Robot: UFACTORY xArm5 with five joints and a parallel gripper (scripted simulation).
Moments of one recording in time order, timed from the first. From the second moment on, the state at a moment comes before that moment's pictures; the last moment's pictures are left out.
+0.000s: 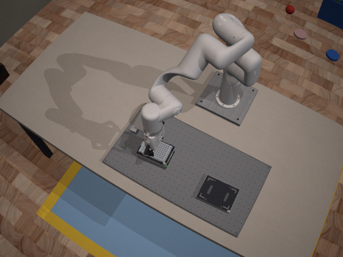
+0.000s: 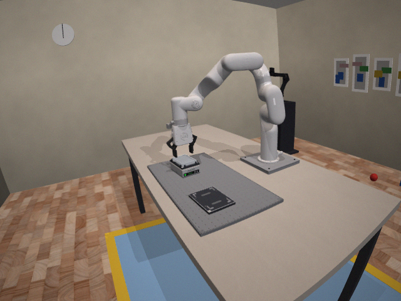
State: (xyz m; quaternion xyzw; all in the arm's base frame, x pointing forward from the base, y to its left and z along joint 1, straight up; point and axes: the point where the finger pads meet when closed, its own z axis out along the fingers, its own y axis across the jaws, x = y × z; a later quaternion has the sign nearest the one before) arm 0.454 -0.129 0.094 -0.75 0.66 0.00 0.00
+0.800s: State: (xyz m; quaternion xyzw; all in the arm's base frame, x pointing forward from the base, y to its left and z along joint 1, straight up) arm 0.455 -0.129 0.083 -0.75 0.66 0.00 0.00
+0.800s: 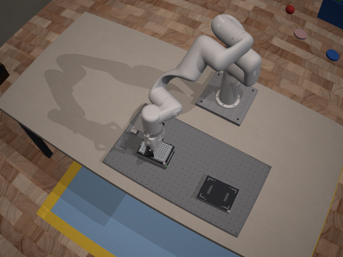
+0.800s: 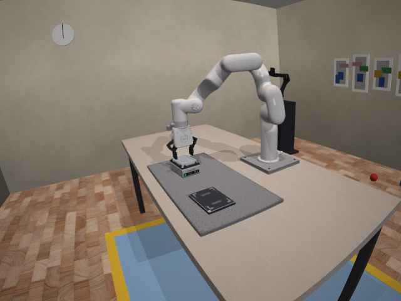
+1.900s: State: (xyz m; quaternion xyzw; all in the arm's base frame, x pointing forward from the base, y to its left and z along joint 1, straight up) arm 0.455 -0.129 0.067 -0.75 0.66 0.00 0.00
